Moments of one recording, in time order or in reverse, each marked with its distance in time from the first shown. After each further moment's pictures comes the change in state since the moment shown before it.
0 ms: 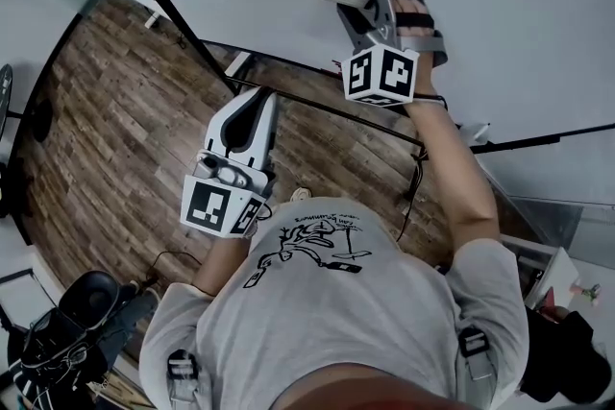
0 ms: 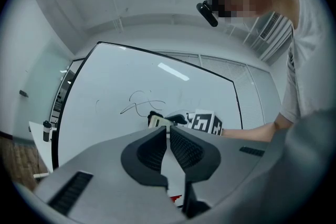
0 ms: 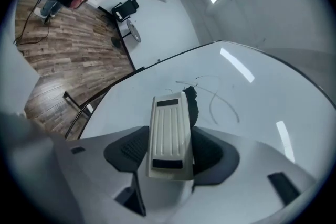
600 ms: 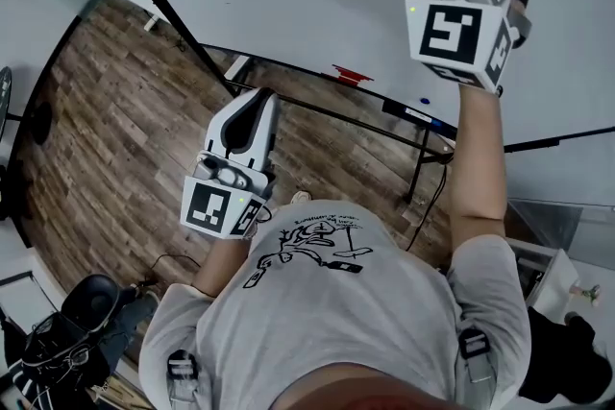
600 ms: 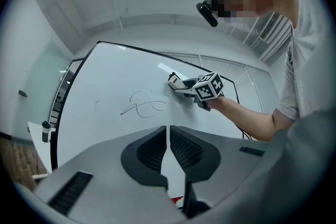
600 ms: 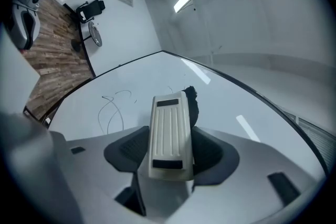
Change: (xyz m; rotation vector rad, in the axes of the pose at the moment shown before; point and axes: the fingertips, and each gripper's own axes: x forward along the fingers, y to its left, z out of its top) left arm 0.007 0.006 0.001 -0.001 -0.003 -0.004; right arm -0.064 -0.199 0.010 0.182 -0.057 -0.374
